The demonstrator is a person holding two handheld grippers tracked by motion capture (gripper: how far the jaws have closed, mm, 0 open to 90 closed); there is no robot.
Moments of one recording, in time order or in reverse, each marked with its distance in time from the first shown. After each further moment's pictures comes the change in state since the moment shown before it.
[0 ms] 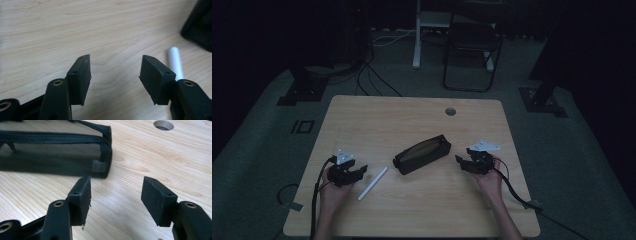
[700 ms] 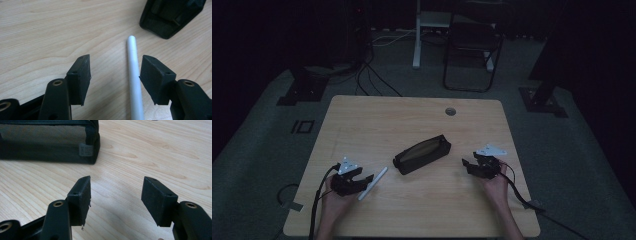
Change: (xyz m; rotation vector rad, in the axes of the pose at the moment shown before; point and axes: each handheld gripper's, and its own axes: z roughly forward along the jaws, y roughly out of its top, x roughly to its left) left arm -0.025 -0.012 -0.014 -0.004 -0.124 0.056; right arm -0.012 -0.020 -0.010 0.009 -0.038 0.013
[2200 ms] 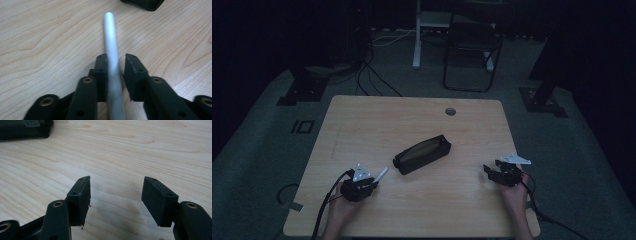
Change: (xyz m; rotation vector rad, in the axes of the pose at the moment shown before) left arm -0.025 -0.007 0.016 0.109 -0.019 0.126; right arm -0.052 -0.051 -0.026 0.020 -0.096 0.136
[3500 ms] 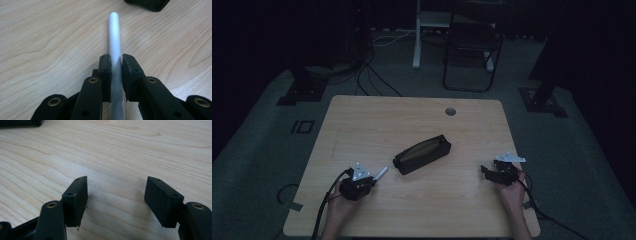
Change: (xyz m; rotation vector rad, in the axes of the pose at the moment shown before) left arm 0.002 0.003 -0.003 -0.005 0.025 0.018; right arm 0.001 -0.001 0.014 0.049 -0.006 -0.033
